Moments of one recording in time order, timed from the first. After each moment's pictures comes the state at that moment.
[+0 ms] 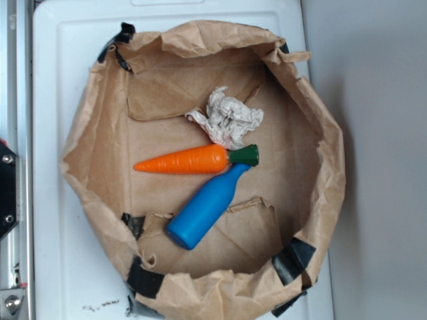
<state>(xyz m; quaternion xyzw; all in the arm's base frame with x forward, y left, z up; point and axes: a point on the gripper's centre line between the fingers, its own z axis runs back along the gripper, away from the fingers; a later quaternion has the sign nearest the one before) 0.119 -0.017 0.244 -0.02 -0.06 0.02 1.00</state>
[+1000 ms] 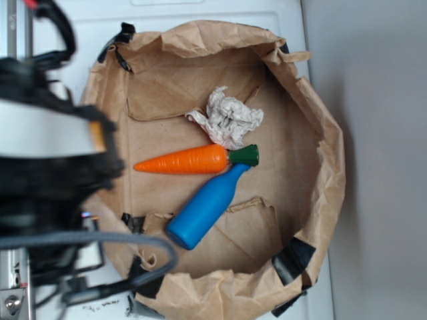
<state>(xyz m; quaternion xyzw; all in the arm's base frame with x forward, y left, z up) 0.188 -0.010 0.197 0.00 -0.04 0.09 1.00</state>
